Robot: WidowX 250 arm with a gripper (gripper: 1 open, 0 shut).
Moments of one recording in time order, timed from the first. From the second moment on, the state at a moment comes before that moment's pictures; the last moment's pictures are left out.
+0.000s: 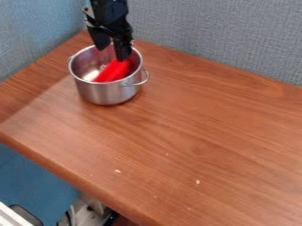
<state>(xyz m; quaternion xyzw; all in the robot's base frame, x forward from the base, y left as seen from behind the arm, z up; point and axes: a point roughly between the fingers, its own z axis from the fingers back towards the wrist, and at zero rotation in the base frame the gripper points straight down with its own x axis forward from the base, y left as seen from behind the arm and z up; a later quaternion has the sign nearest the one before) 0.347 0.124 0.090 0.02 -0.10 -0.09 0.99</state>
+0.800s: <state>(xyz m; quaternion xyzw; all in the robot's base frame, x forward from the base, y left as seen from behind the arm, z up) 0.348 0.122 0.062 0.02 -0.06 -0.10 0.99</state>
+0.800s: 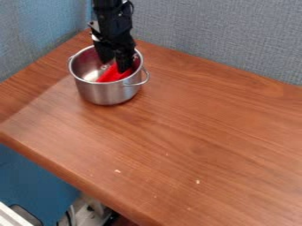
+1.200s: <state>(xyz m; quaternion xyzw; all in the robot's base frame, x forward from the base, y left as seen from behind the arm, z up) 0.349 0.120 0.062 0.02 -0.05 -0.10 0.99</state>
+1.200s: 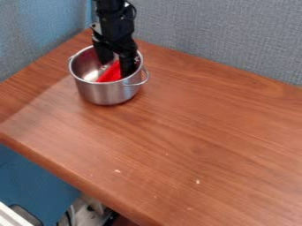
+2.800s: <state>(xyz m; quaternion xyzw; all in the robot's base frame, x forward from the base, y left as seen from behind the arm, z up) 0.350 0.120 0.048 0.04 -0.03 -0.10 0.99</state>
